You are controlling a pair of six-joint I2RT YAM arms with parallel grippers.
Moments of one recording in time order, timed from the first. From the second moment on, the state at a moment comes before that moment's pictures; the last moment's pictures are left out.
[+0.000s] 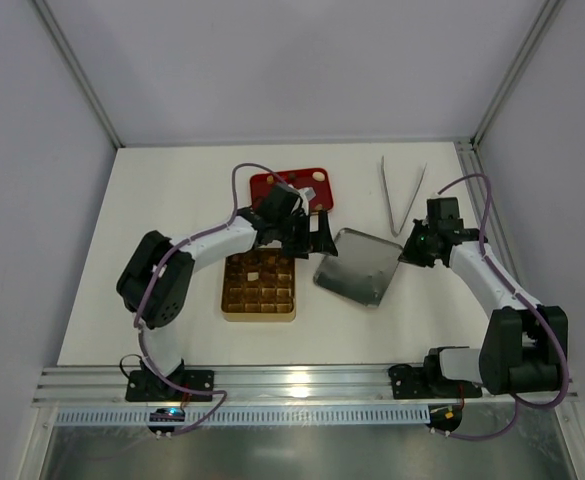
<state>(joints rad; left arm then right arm) -0.68 1.83 1.26 -0.24 0.42 -0.66 0.04 1.29 0.82 -0.53 -0.10 0.47</state>
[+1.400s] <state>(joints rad) -0.65 2.16 1.55 -0.34 0.46 -0.53 0.03 1.45 0.74 -0.41 -0.14 0.50</state>
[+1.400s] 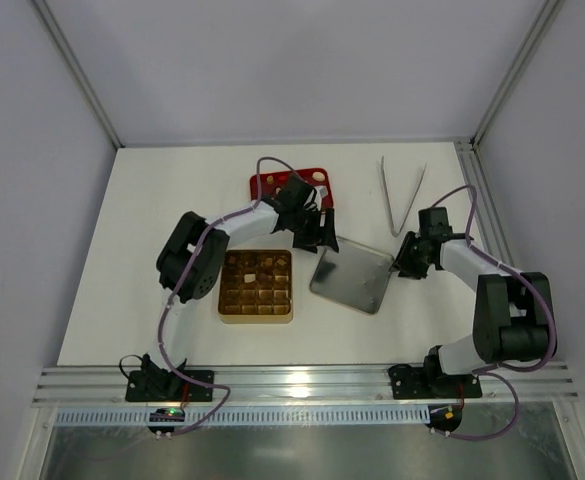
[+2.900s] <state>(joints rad) -0.79 2.24 1.78 -0.69 -0.04 -0.42 0.05 1.49 0.73 -0.28 -0.17 0.51</state>
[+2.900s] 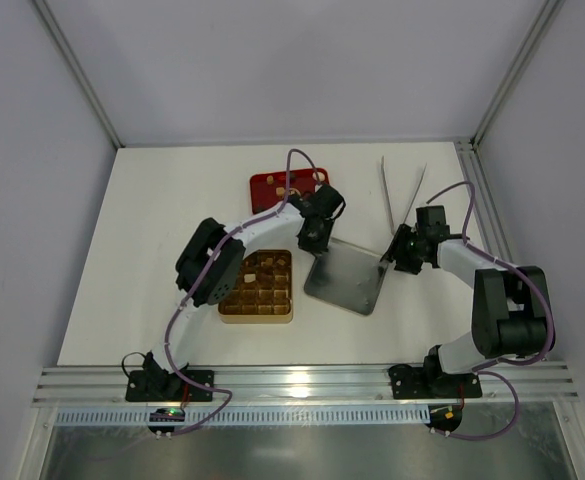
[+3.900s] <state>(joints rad) -0.71 2.24 1.85 -0.81 0.16 -0.46 0.07 1.37 0.58 -0.13 -0.27 0.57</state>
